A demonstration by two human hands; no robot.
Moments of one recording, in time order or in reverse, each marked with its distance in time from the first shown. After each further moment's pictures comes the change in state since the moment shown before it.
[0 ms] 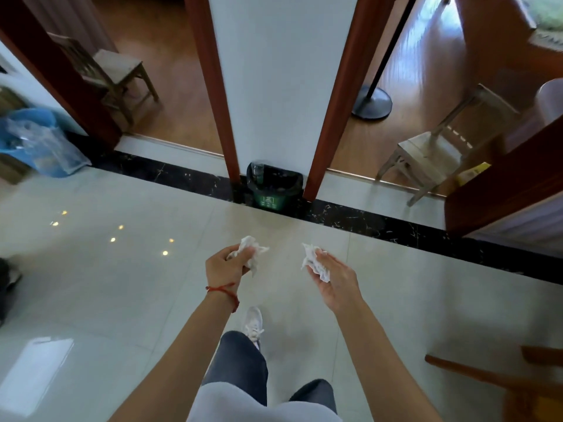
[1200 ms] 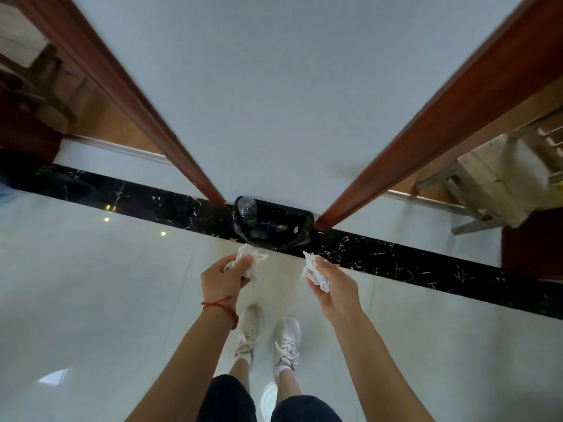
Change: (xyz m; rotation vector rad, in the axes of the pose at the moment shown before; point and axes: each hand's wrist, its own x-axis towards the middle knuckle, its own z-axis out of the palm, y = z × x) left_hand 0.395 0.053 0.200 0.043 0.048 -0.252; right_hand 0.423 -0.087 0.155 -0.139 0.174 0.178
